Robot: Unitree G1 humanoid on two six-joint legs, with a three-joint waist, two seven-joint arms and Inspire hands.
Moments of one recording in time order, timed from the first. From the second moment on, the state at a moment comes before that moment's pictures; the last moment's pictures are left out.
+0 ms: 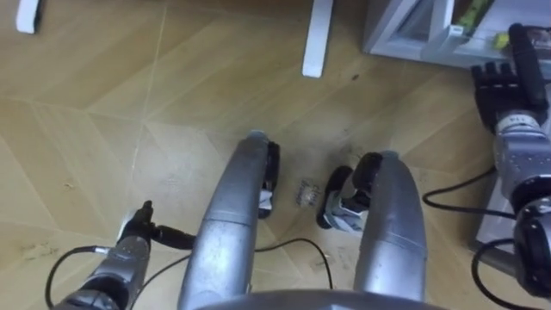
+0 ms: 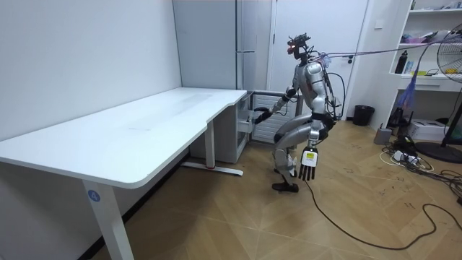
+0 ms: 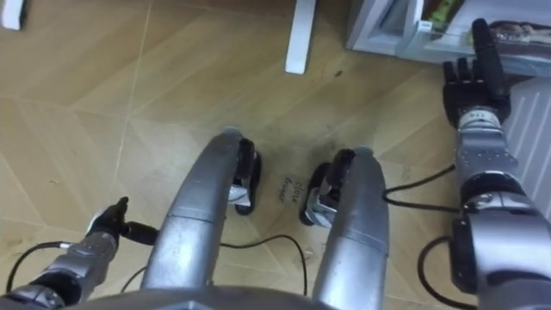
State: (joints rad) left arm -0.07 0.34 -0.30 1.11 -0.19 0.02 0.14; right arm -0.49 -0.48 -0.05 1.15 1.68 -0.06 0.20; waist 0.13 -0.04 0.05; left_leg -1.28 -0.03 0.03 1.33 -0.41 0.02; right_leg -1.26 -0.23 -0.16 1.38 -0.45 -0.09
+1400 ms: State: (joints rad) left arm 0.21 0.42 -0.28 0.84 -0.20 -0.02 0.15; right arm -0.59 -0.54 0.13 0.75 1.70 -0.12 -0.13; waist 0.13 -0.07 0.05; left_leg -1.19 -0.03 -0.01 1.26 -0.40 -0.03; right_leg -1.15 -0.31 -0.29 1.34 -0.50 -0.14
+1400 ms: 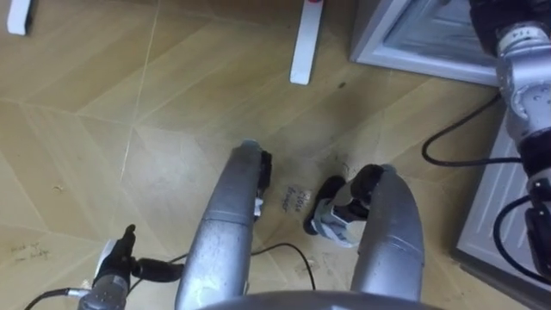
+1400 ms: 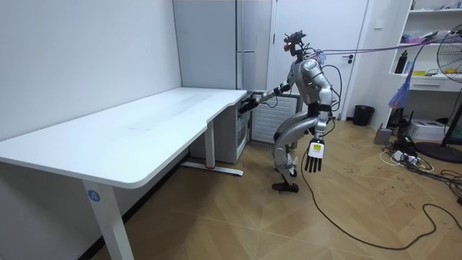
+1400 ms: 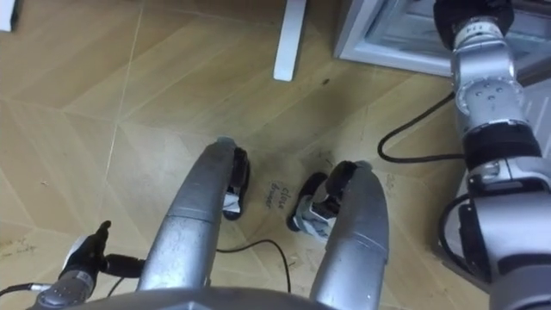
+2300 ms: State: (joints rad) left arm 0.24 0.44 -0.28 0.83 -0.20 -0.01 0.12; right arm -0.59 -0.56 0.14 1.02 1.60 -0.09 0.11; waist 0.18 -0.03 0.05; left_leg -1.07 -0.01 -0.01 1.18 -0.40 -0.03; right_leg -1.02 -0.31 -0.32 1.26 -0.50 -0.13
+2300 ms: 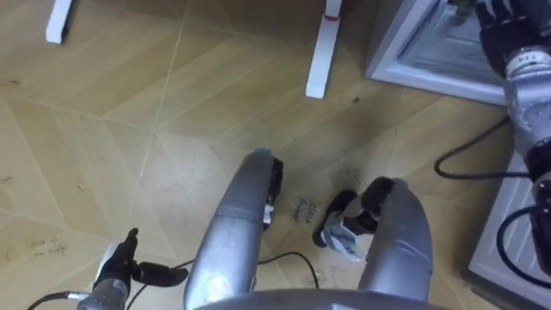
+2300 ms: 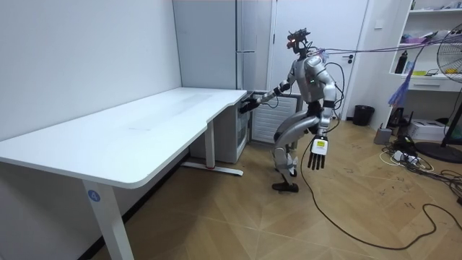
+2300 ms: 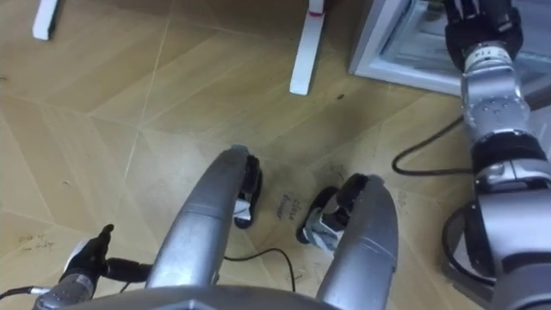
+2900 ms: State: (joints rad) left arm 0.17 0.45 -0.21 1.08 -0.20 -0.05 0.01; right arm -0.27 -0.62 0.25 1.21 0.95 -0.03 0.47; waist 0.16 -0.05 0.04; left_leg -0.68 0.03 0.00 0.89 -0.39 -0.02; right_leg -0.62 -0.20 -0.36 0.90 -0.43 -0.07
